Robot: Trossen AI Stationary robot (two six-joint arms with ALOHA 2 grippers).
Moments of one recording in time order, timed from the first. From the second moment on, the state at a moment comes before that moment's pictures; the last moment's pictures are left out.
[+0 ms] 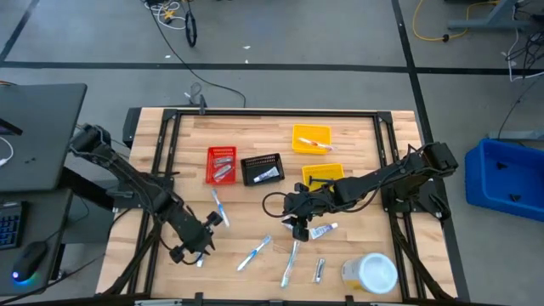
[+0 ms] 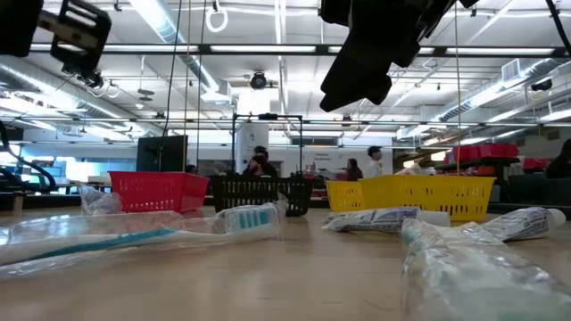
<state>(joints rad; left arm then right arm) -0.65 1.20 0.67 -0.26 0.07 0.04 0.29 1.65 1.10 -0.27 0.08 0.37</state>
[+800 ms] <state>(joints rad) -0.71 1.46 0.67 -0.26 0.14 -0.02 0.29 1.65 1.10 -0.24 0.08 0.40</state>
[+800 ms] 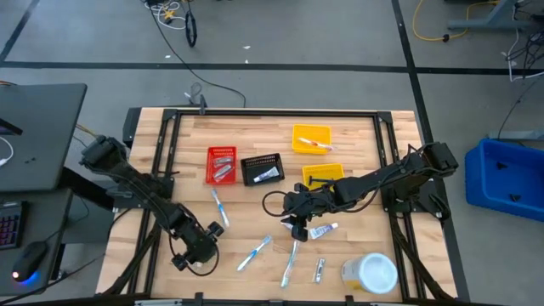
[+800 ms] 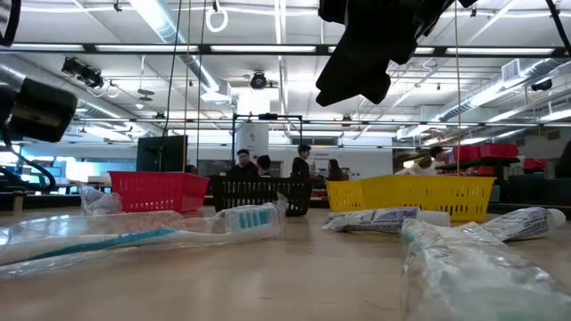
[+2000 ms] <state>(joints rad) -0.74 1.46 0.60 -0.32 -0.02 0.22 0.29 1.65 1.10 -0.24 0.08 0.40</state>
